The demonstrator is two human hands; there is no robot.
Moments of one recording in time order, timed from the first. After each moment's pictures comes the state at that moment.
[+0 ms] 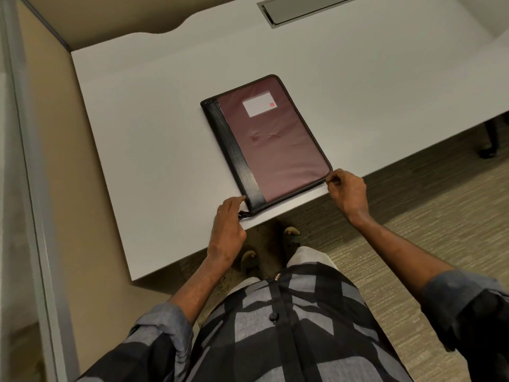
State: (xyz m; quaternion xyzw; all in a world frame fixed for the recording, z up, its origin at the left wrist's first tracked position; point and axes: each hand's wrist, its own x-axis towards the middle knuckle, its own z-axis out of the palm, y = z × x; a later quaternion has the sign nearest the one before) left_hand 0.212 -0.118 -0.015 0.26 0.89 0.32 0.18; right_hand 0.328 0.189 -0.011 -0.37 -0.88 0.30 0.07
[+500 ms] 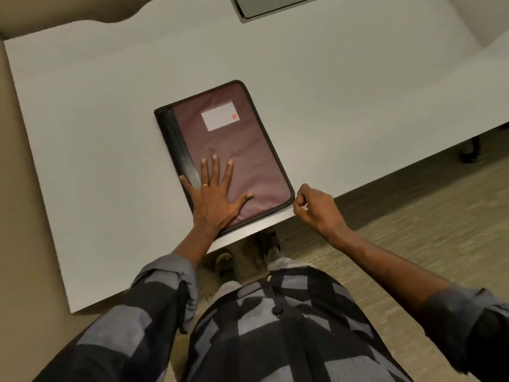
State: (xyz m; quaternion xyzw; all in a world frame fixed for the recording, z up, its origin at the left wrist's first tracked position) left_hand 0.143 0.032 -0.041 0.32 0.94 0.03 0.11; right_hand 0.319 0.251 -0.007 -0.22 -0.93 0.30 -0.07
